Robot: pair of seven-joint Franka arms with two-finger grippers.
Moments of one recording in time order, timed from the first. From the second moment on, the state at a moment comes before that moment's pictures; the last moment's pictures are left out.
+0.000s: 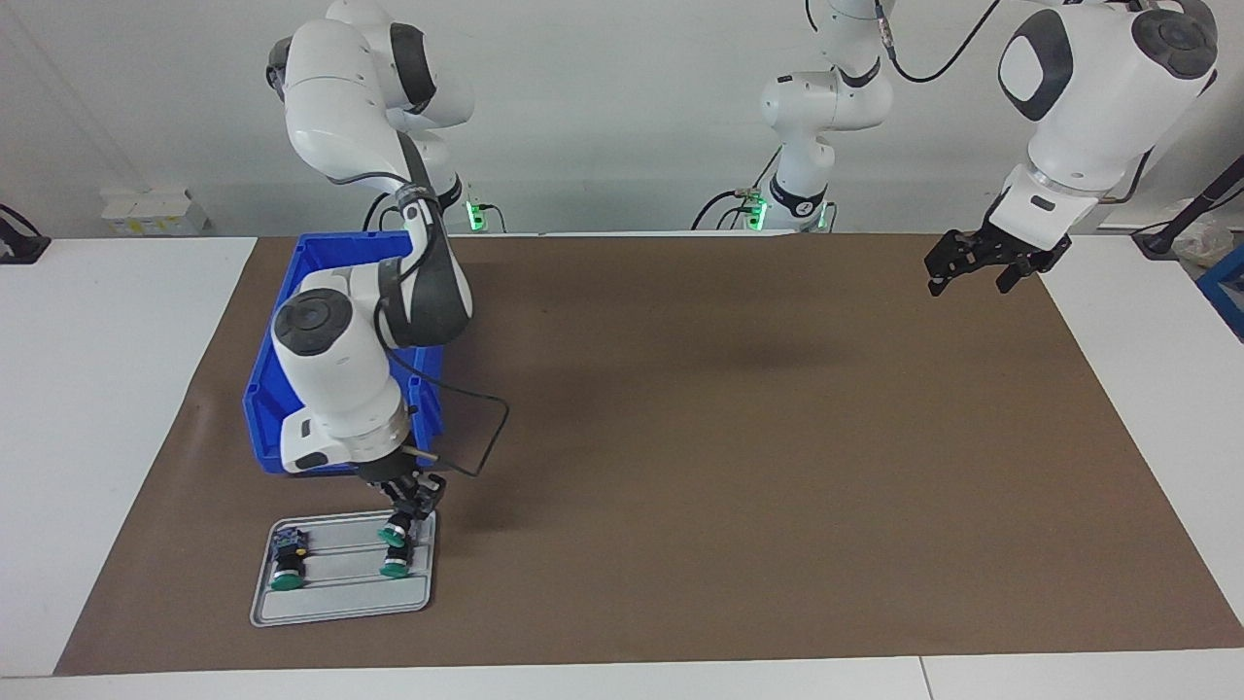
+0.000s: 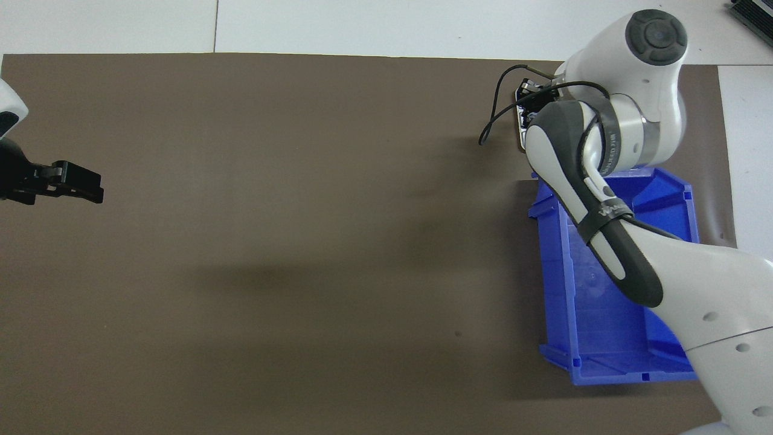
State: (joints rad) left arm -0.05 0.04 0.02 -1.60 0.01 1.59 0.01; right arm 0.14 0.63 0.05 -1.29 -0.08 2.06 0.80
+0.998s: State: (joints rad) left arm -0.05 0.04 0.02 -1.60 0.01 1.59 0.01; right arm 0.60 0.65 0.06 -1.31 -0.16 2.04 2.03
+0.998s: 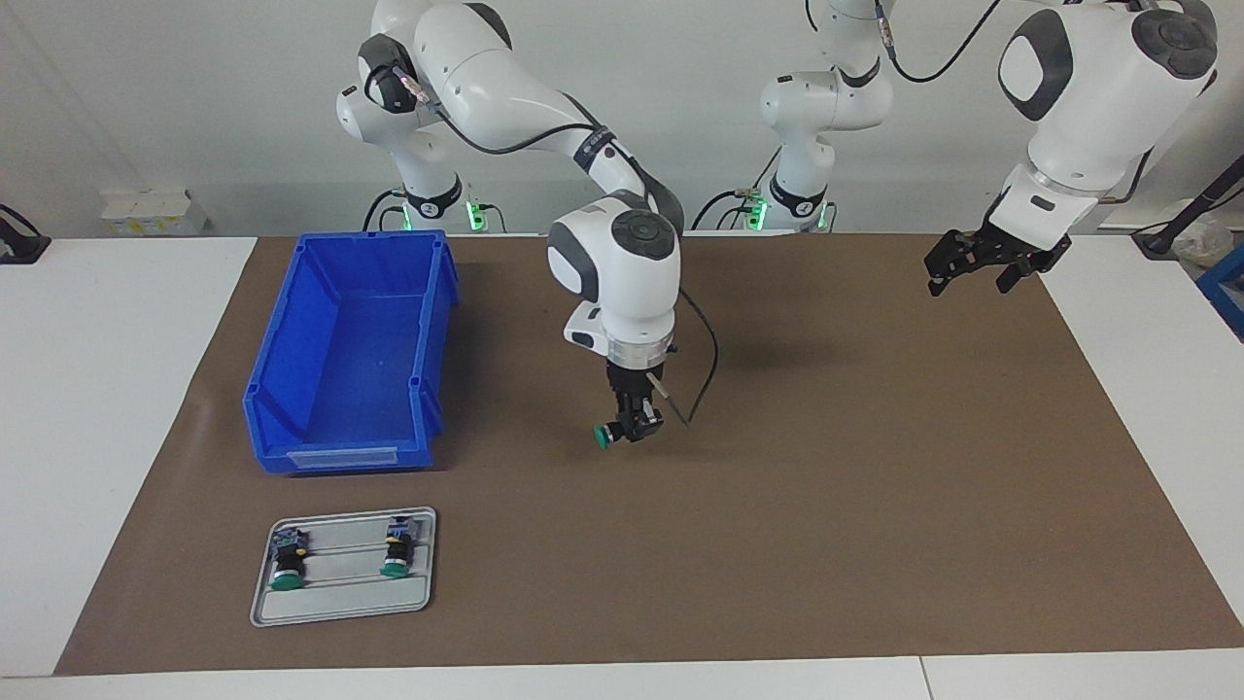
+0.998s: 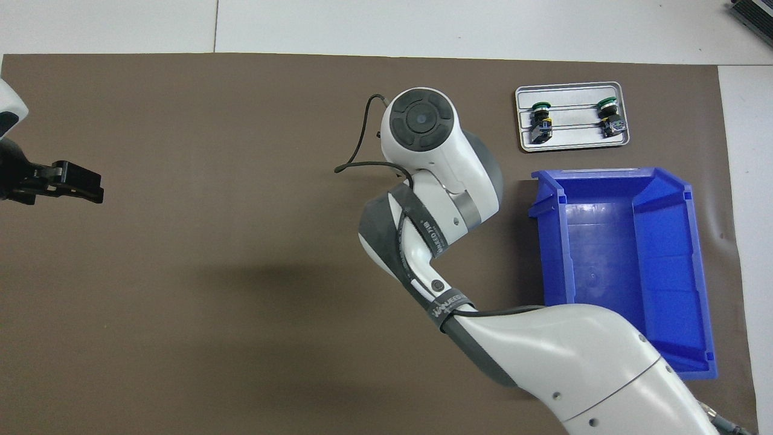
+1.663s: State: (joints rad) left arm -0.05 0.04 0.02 -1.60 0.01 1.59 0.01; right arm 0.69 0.68 0.06 -1.31 -0.16 2.06 2.39
